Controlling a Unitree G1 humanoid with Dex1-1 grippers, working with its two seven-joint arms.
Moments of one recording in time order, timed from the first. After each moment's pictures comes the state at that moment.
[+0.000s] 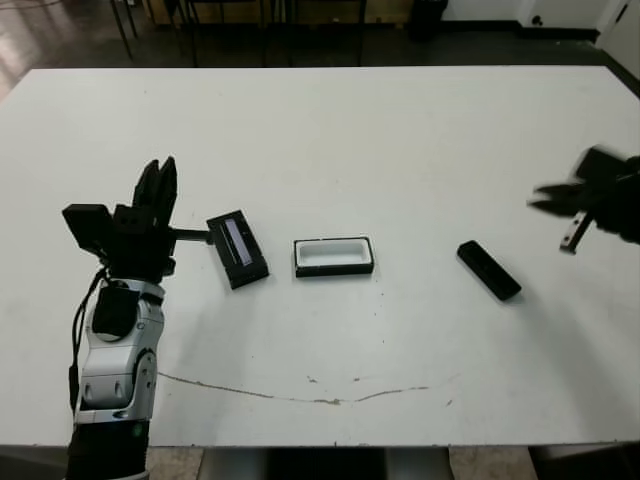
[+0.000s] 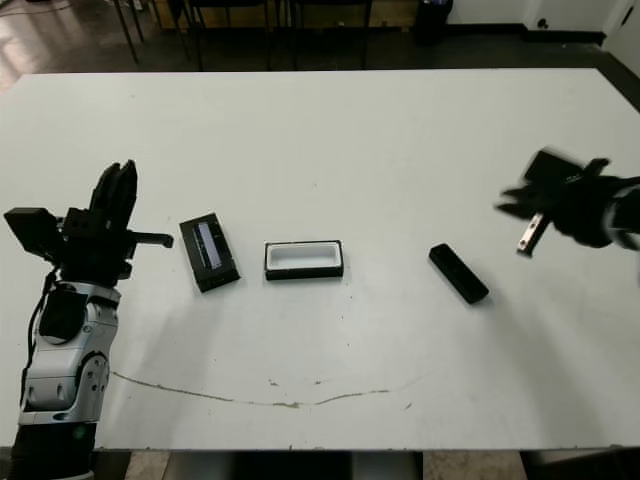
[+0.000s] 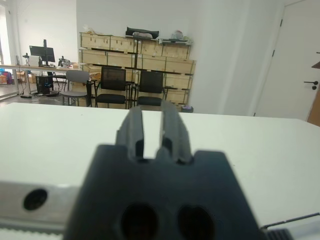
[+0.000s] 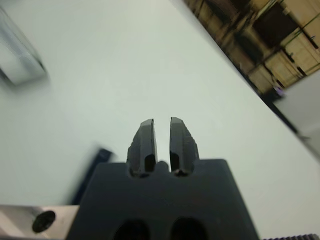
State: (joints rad) left arm -0.11 0.17 0.16 -0.11 -0.23 -0.08 -0.15; right arm -0.34 -0.83 -0.21 0.04 0.20 0.32 0.94
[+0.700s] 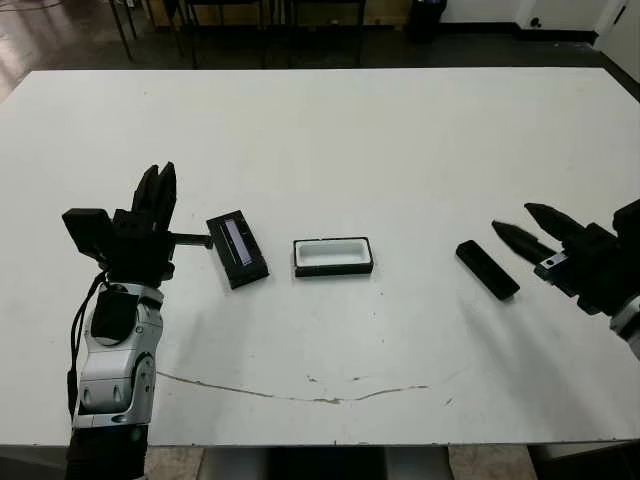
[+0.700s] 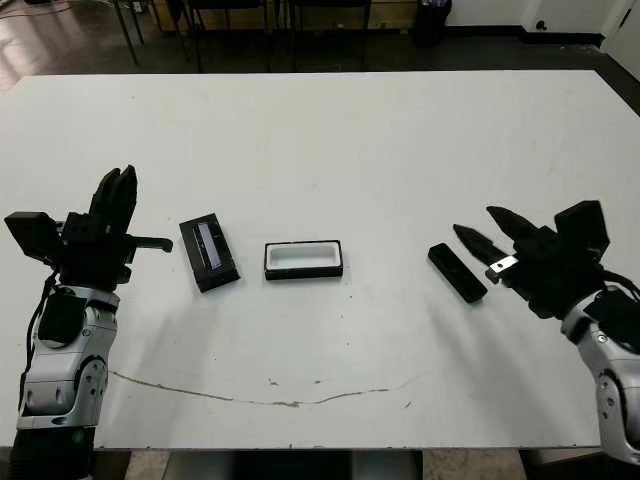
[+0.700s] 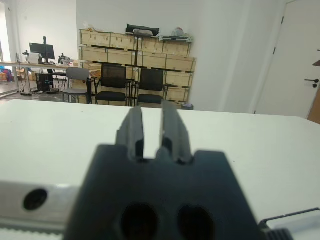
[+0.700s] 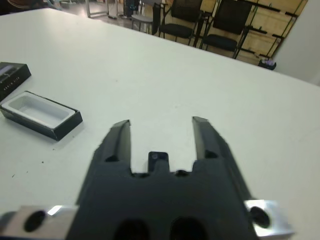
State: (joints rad) left arm -0.09 0.17 0.16 -0.11 -0.23 -0.07 -0.16; right arm 0.01 -0.62 -0.25 -0.31 0.34 0.45 0.57
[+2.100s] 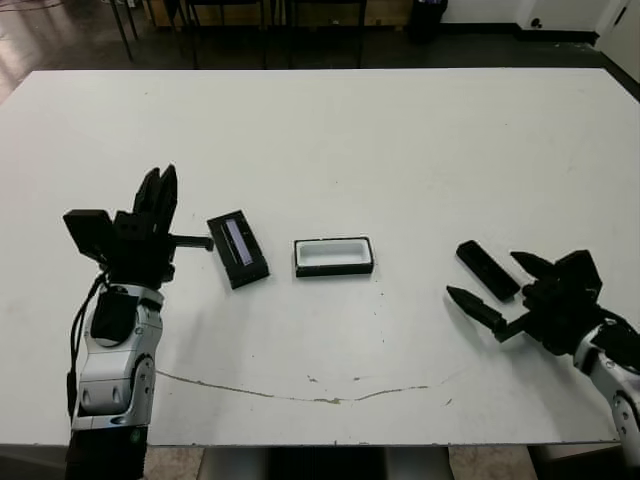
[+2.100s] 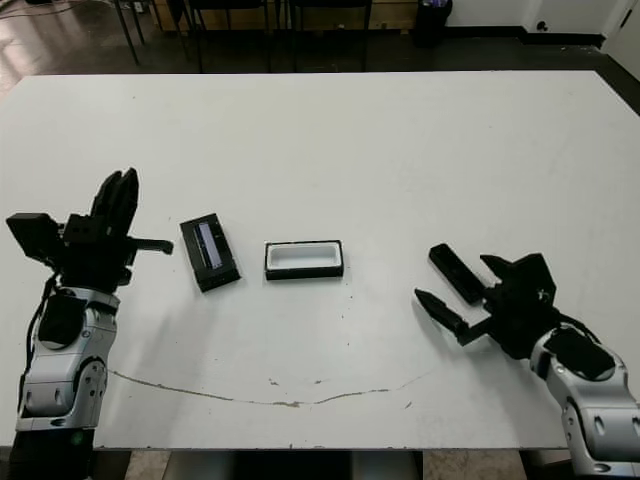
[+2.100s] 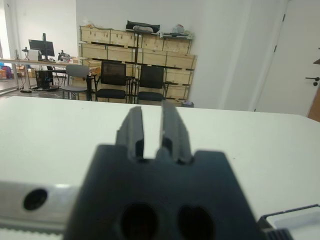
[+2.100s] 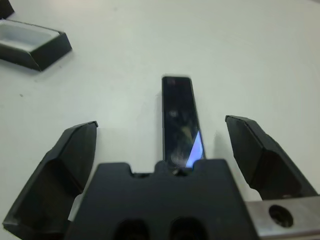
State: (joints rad) left arm -0.08 0.17 0.16 -0.12 -0.23 -0.06 -0.16; right arm 0.08 -0.57 -0.13 -0.04 0.27 0.28 0.58
